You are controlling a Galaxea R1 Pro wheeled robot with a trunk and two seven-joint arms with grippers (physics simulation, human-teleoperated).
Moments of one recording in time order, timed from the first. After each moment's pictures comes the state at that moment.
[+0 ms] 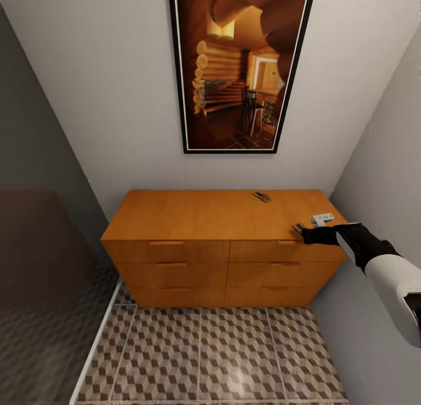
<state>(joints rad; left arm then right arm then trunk) -0.37 0.05 -0.50 0.02 0.60 -0.23 0.02 -1.18 -0.33 0.15 -0.33 0.02 0.41 0.48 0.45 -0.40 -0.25</state>
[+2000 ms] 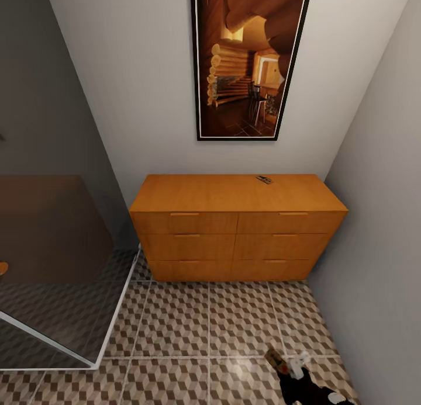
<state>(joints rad) -0.37 0.05 -0.50 0.02 0.60 -0.23 0.02 -0.54 -0.12 0.15 -0.01 0.03 -0.34 0.39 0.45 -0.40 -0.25</state>
